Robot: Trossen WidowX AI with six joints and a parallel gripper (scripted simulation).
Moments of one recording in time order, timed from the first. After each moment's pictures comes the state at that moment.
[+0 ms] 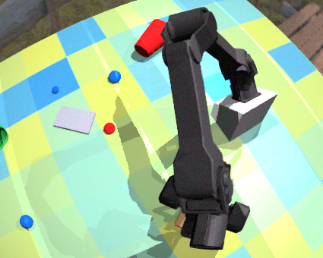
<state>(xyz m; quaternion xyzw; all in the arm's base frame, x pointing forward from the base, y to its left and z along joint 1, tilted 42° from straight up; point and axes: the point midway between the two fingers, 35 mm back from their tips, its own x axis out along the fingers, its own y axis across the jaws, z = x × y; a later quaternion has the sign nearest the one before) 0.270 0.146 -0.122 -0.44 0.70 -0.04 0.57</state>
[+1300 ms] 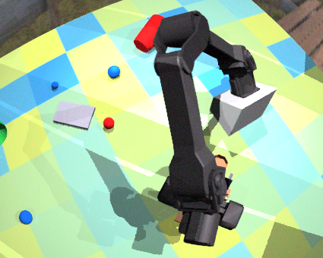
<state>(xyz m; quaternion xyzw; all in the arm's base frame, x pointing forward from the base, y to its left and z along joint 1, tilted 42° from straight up) 0.270 0.119 -0.150 -0.44 0.70 -0.04 0.57</state>
